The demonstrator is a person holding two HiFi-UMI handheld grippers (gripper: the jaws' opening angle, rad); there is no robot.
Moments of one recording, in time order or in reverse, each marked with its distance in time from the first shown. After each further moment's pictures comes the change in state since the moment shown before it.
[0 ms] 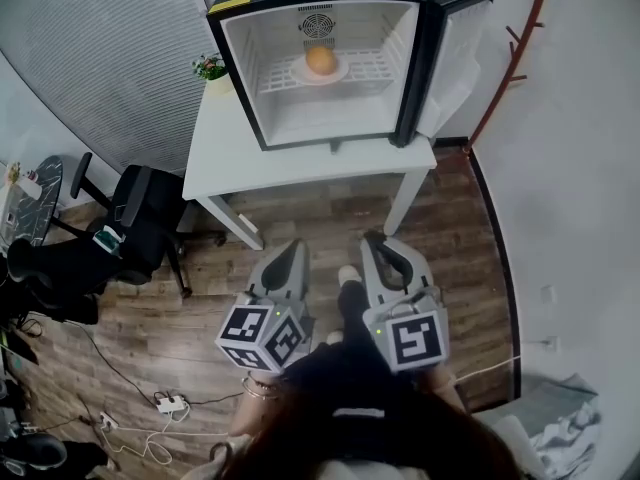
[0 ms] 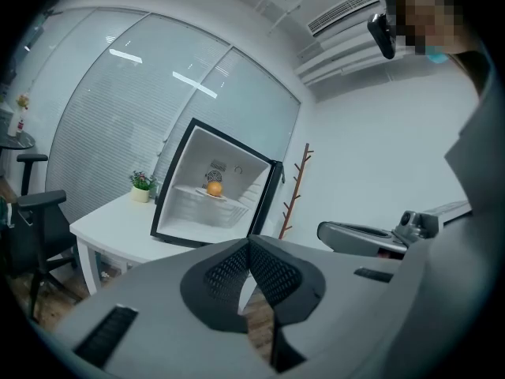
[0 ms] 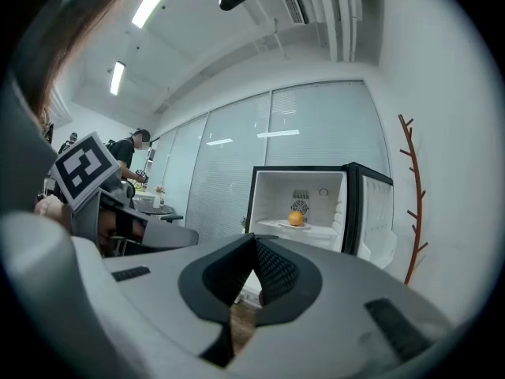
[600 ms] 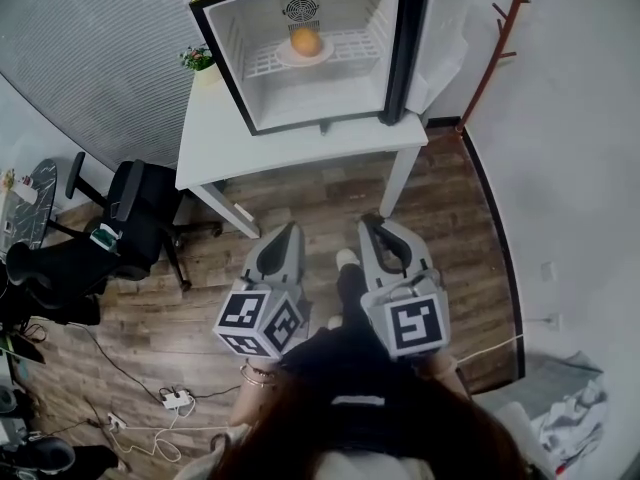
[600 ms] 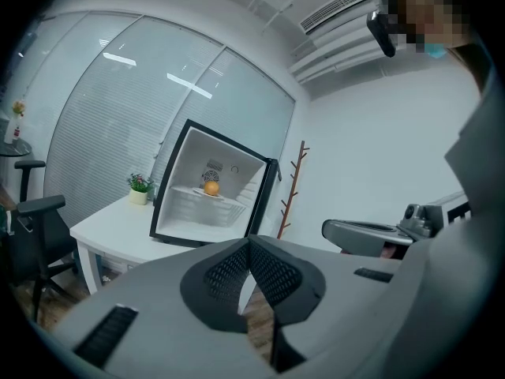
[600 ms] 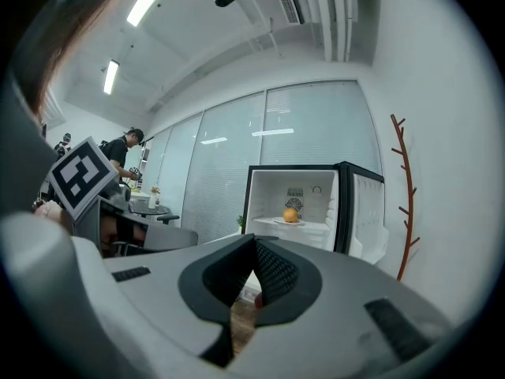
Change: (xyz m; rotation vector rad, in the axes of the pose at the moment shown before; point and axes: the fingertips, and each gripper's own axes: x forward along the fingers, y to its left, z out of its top) left arm -0.007 -0.007 -0.009 0.039 0.003 -0.005; right arm -0.018 0.002 -0.005 0.025 0.009 -0.037
